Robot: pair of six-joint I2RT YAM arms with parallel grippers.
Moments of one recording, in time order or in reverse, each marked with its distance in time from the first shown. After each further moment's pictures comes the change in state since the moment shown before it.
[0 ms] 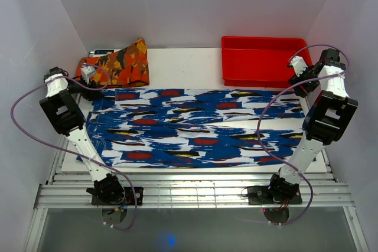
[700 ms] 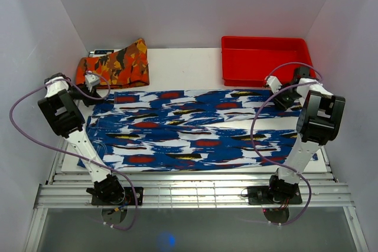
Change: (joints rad) left arm -0.001 -0.062 -0.139 -0.080 -0.051 0.220; right arm 0.141 -0.025 -0.323 0.129 -0.019 -0.025
